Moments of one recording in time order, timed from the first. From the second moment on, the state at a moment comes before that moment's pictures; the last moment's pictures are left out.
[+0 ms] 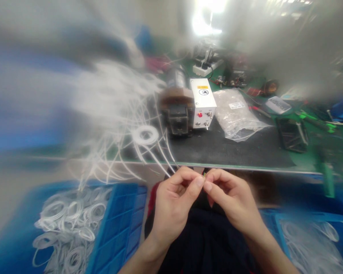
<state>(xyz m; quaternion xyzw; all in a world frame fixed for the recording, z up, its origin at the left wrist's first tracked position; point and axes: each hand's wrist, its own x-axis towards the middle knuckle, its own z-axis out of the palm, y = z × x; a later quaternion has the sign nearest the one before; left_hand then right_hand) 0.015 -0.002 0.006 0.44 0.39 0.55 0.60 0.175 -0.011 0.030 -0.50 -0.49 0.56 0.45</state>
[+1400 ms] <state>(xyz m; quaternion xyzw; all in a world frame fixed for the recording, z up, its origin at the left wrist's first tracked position) 0.009 0.005 0.017 0.62 0.43 0.43 0.49 0.206 -0.001 0.046 -0.50 -0.60 0.49 0.40</state>
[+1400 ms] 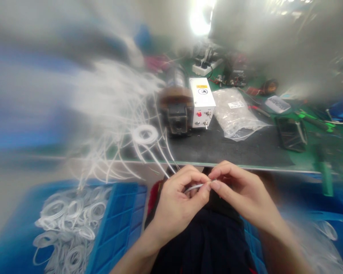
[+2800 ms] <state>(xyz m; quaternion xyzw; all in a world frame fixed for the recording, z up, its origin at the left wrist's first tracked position) 0.008 0.009 0.014 0.57 0.41 0.46 0.54 0.199 -0.011 0.039 -0.53 -0.55 0.50 0.41</state>
